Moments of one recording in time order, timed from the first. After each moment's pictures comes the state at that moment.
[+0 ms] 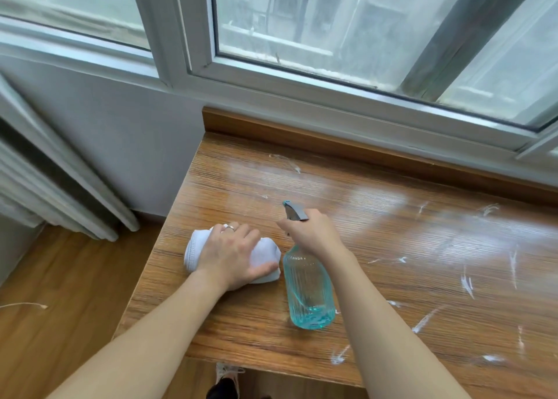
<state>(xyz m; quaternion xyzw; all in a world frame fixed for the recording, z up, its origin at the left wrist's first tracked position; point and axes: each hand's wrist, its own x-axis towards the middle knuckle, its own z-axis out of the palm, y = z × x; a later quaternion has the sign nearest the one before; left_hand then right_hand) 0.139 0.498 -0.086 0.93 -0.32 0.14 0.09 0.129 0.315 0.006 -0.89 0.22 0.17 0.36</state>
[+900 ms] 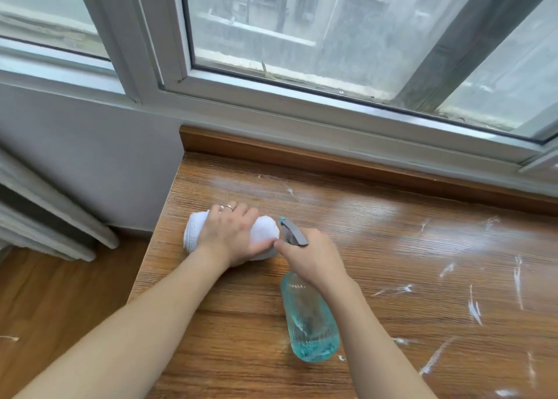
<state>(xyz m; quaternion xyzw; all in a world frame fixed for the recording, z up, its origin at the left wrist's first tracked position) 0.256 0.460 -0.088 0.94 -0.31 0.11 0.08 0.166 0.305 -0.002 -0.91 0.22 0.14 0.32</state>
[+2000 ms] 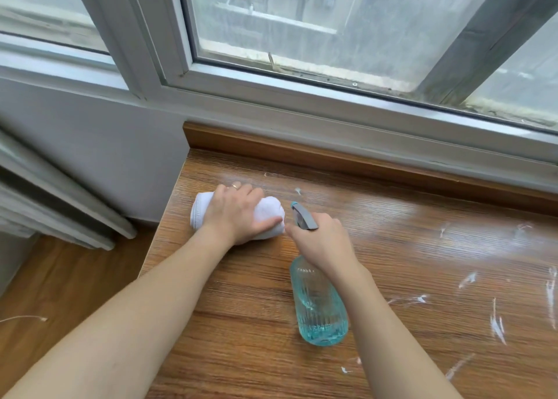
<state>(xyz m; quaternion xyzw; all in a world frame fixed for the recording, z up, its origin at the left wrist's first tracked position) 0.295 0.446 -0.082 0.95 -0.30 0.10 0.08 0.194 0.285 0.002 -0.91 0.22 0.13 0.33</state>
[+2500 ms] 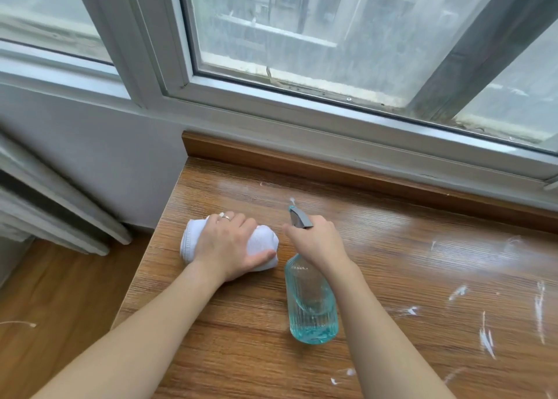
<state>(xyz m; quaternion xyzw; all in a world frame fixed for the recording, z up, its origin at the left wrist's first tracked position) 0.252 0.456 -0.091 0.94 -0.29 0.13 0.08 0.210 0.275 0.002 -0.89 0.25 0.17 0.34</state>
